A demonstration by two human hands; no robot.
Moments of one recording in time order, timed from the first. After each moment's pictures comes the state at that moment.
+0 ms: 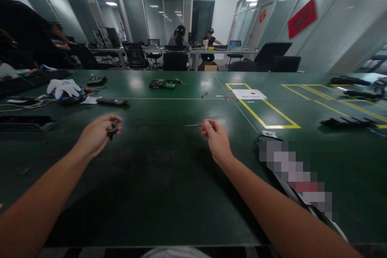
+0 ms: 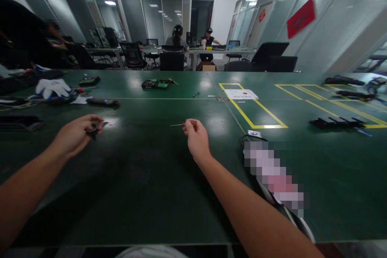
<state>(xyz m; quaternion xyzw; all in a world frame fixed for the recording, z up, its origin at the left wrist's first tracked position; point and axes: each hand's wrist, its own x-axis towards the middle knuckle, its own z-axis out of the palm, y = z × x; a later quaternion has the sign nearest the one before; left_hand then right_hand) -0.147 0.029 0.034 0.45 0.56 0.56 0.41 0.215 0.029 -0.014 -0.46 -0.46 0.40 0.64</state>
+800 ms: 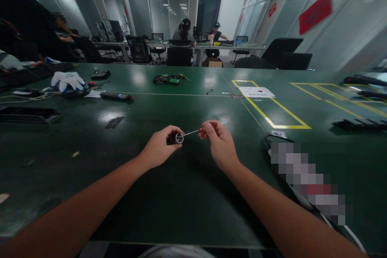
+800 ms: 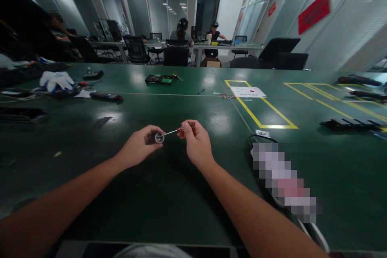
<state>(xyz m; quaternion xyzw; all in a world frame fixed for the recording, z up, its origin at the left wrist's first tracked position) -0.015 0.001 0.000 0.73 0.46 0.37 0.35 0.201 0.000 0.001 -0.41 -0.56 0.40 0.60</state>
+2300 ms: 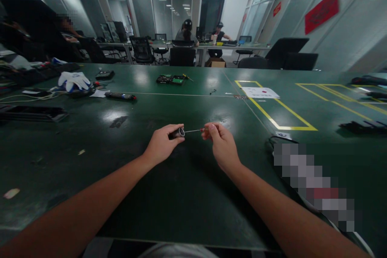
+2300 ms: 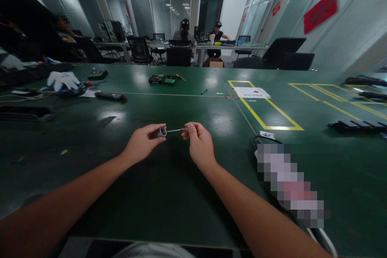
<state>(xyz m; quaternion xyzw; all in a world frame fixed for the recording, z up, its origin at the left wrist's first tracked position) -0.016 0.010 -0.010 0.72 0.47 0.42 0.28 0.199 0.005 -0.010 -0.45 -0.52 0.41 0.60</state>
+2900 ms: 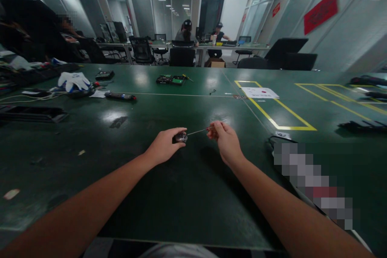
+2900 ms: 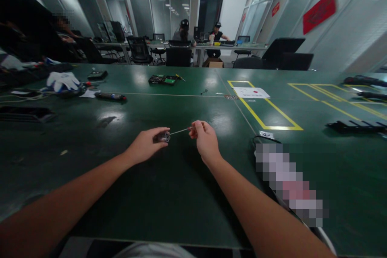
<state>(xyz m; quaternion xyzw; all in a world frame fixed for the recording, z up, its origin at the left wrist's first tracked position) -0.018 0.018 -0.020 0.77 0.47 0.33 0.28 0.215 0.026 -0.019 -0.48 -0.49 0.43 0.59</state>
